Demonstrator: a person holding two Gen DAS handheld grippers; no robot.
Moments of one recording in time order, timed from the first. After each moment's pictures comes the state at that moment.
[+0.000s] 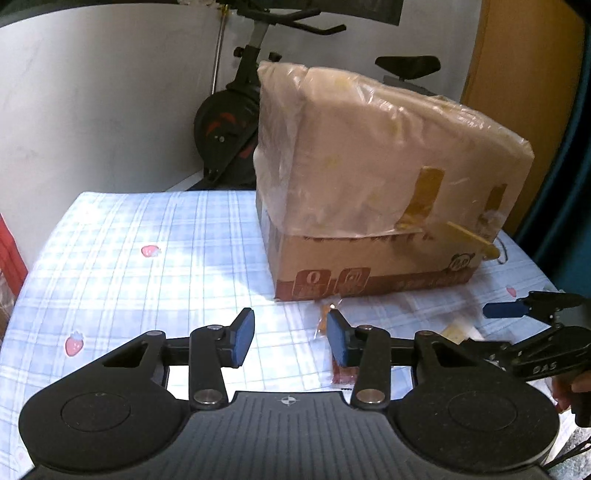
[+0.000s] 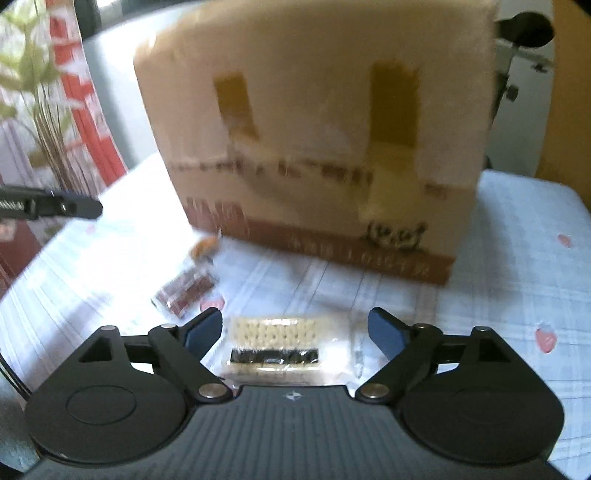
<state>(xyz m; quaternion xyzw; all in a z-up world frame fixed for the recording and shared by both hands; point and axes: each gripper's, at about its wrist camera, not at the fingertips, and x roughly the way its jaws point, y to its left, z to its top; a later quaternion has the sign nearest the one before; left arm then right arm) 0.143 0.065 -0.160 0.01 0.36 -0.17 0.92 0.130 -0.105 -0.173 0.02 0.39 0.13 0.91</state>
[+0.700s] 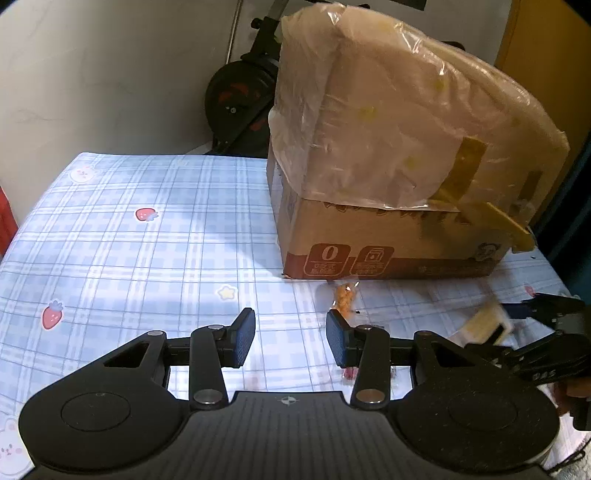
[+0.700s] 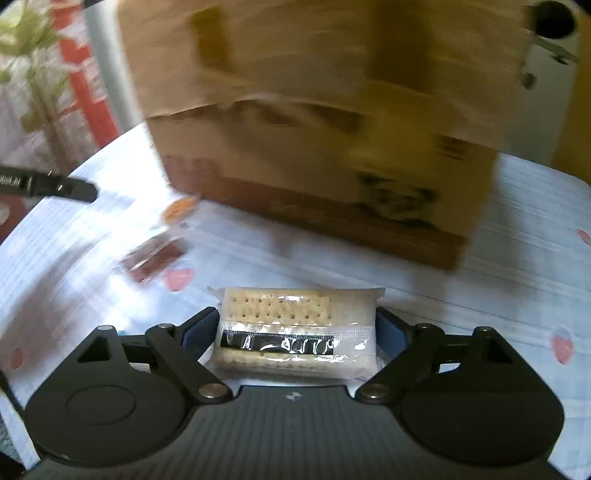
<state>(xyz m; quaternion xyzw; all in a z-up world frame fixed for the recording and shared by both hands) 0.167 0.060 -0.190 -0.01 0.40 -0.16 0.90 0.143 -0.124 -0.202 0.00 0.41 0.13 0.90</state>
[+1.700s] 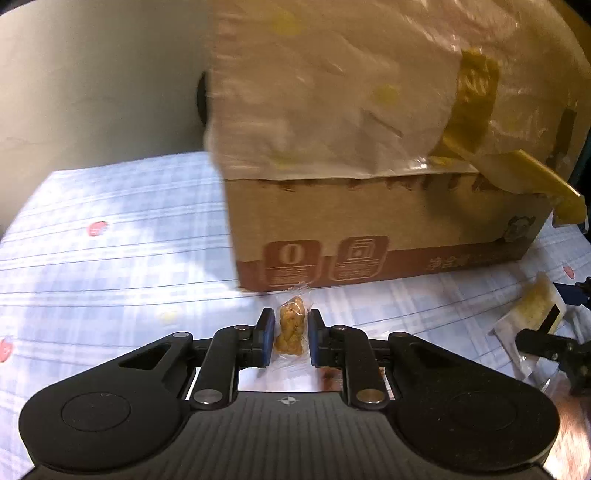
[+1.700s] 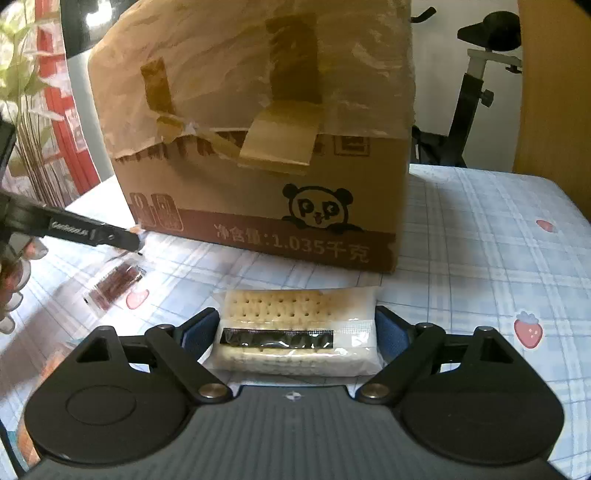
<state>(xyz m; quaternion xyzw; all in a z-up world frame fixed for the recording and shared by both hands) 0.190 0.003 -0.231 0.05 0.40 -0.14 0.91 0.119 -0.157 -0.215 0.04 0.33 0.10 0.94</state>
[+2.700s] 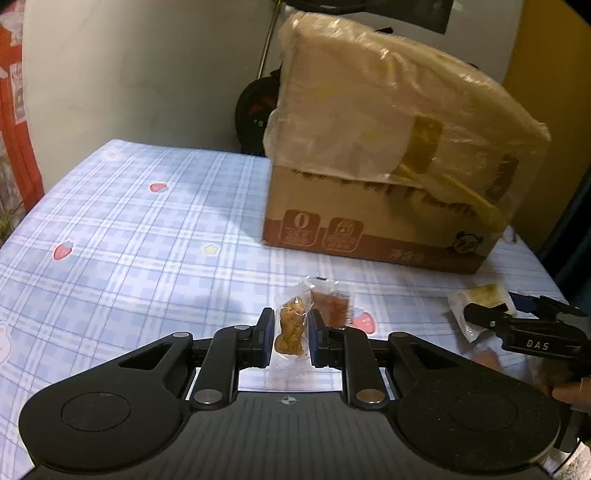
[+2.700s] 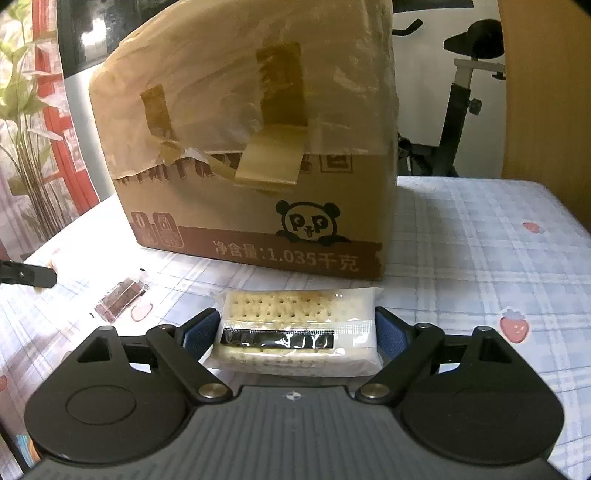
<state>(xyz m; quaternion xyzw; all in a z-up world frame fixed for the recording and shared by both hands) 0.088 0.030 -0.197 -0.04 0.37 -0.10 0.92 0.105 -0.162 -0.208 0.05 0.31 0.09 0.95</state>
